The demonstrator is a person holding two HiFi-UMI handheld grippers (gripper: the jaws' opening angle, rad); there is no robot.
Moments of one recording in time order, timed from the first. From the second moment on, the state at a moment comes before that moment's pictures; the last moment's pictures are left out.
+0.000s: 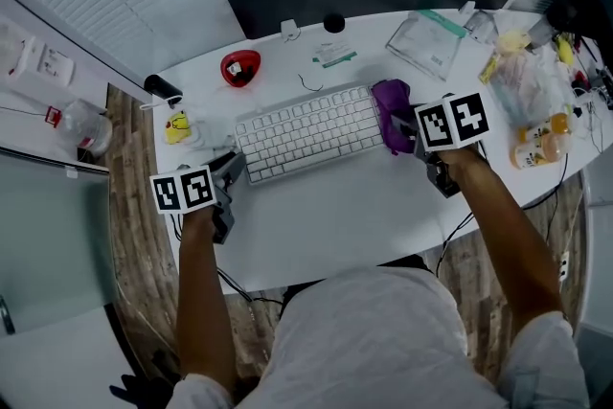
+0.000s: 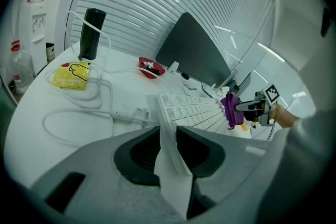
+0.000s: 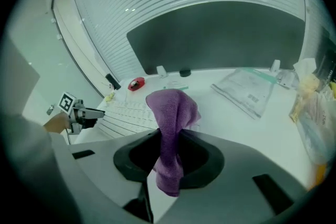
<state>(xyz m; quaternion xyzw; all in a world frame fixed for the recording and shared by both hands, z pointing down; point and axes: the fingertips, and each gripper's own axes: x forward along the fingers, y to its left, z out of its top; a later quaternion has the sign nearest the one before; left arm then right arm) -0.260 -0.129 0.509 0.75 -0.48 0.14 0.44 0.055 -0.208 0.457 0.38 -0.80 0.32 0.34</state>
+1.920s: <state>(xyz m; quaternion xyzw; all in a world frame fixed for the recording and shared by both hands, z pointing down) -0.261 -0.129 0.510 0.73 -0.50 0.15 0.44 0.071 -0.198 0.490 0.36 -0.80 0.33 0.35</state>
